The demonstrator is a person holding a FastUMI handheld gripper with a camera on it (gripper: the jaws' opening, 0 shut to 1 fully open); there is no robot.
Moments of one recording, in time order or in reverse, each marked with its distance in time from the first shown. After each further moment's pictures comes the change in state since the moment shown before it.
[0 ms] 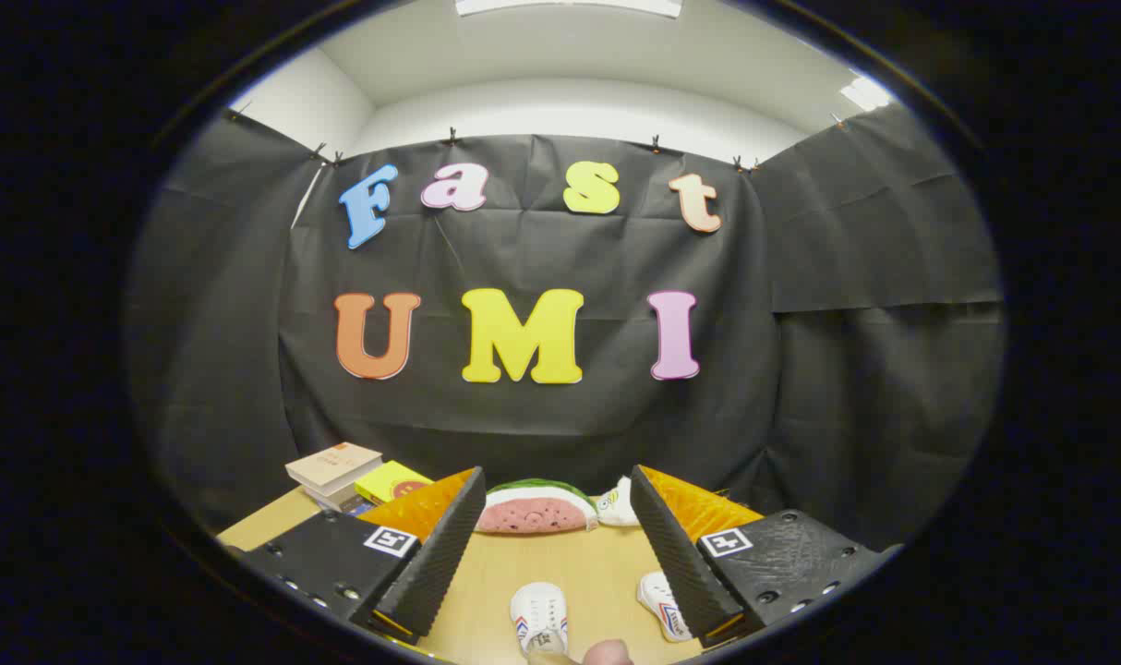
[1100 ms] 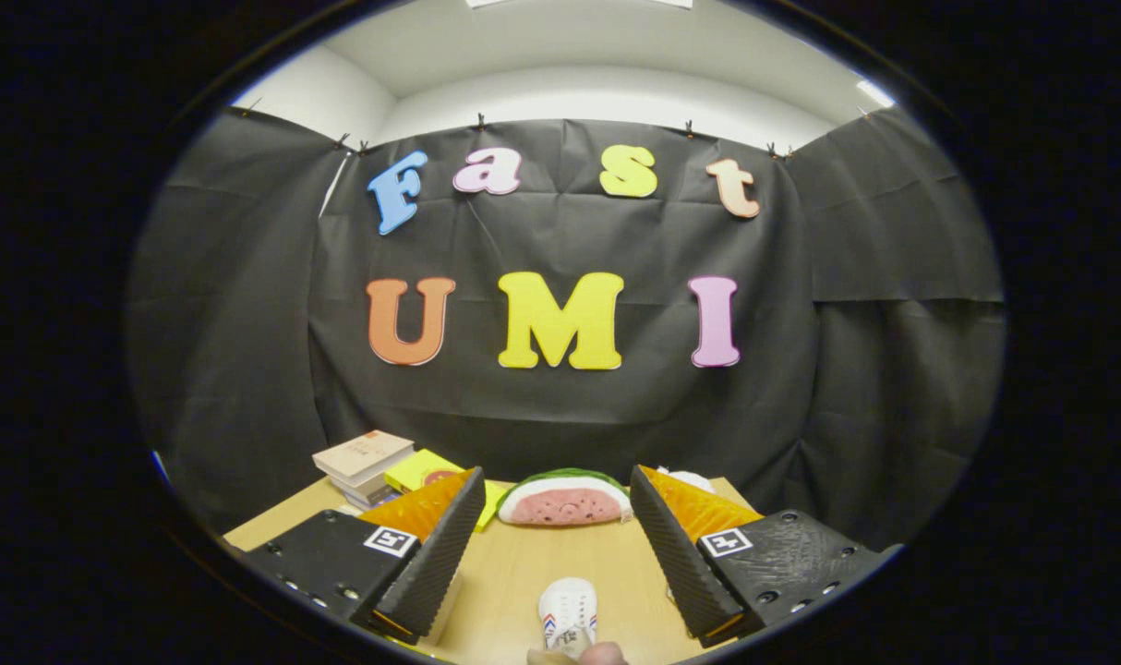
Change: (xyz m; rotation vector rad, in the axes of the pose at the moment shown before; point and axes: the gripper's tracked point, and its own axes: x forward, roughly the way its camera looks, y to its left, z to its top) arm 0.014 0.039 -0.008 -0.019 0.057 0.110
